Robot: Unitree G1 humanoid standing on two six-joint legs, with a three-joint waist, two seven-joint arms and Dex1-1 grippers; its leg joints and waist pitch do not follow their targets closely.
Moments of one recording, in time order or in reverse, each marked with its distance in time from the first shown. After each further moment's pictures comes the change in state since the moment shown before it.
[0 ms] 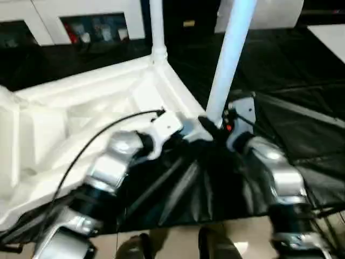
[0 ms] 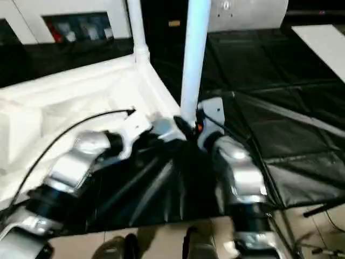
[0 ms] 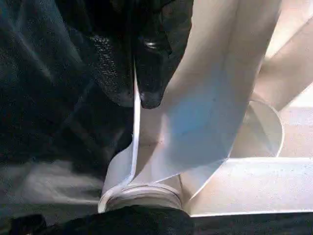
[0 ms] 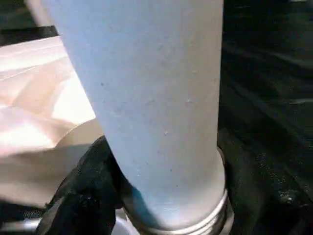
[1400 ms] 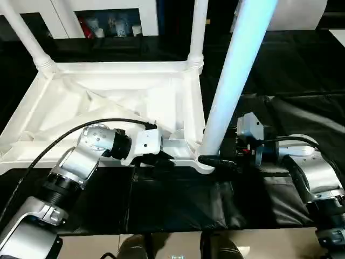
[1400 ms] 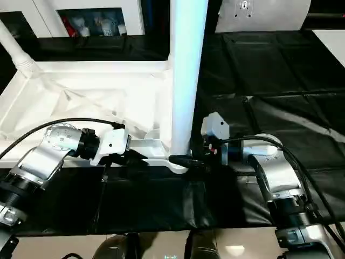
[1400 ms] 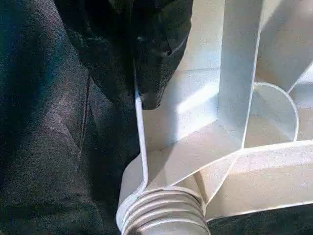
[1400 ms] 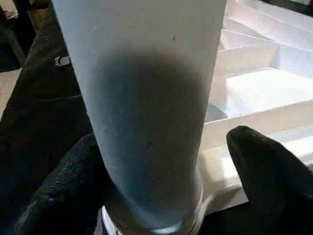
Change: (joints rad) left arm -0.034 0.321 -0.099 0.142 -0.110 -0.511 -0.556; right arm 0.003 -0.427 0.176 0.068 0.122 -0.305 0.896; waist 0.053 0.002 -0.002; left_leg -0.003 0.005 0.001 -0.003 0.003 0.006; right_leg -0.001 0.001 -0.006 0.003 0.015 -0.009
